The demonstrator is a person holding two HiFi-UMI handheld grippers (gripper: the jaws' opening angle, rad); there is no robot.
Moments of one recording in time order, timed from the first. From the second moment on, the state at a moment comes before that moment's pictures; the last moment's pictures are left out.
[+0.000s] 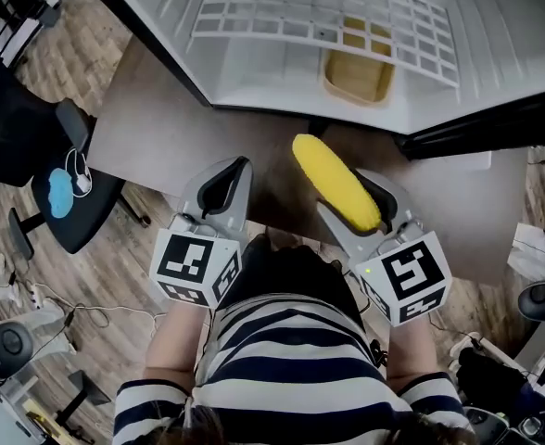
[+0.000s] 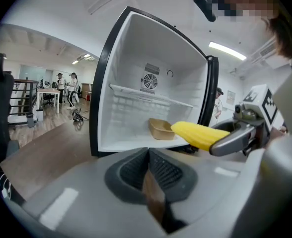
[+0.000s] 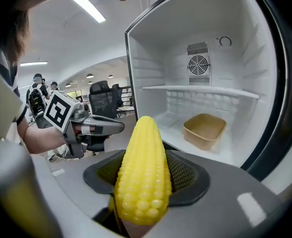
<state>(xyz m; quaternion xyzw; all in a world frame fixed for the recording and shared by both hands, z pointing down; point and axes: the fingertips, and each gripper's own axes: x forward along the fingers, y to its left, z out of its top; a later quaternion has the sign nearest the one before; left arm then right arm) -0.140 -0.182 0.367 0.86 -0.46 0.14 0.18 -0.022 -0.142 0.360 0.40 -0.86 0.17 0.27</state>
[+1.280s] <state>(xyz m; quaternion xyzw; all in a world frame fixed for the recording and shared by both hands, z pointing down) -0.182 -0.260 0.276 0.83 -0.55 0.04 0.07 -0.031 -0.315 0.234 0.47 -0.85 0.01 0.25</state>
